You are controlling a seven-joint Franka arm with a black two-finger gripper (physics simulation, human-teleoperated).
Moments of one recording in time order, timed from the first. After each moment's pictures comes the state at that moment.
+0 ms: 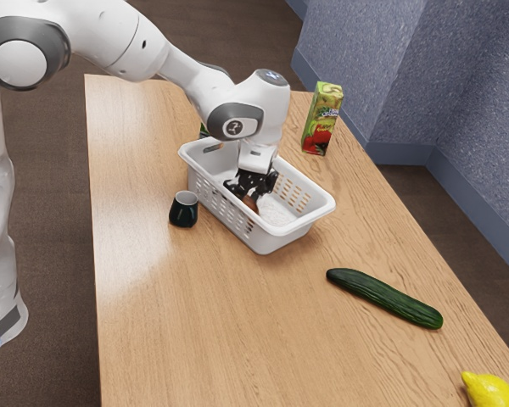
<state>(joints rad) -0.06 -0.01 0.19 -2.16 0.01 2.21 1.33</state>
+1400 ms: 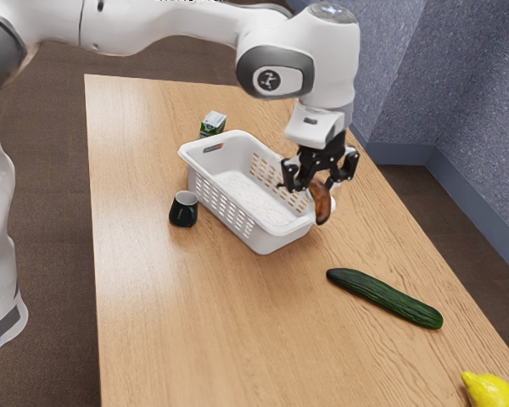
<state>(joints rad) -0.07 -0.07 -0.21 -1.72 0.04 1.90 1.25</state>
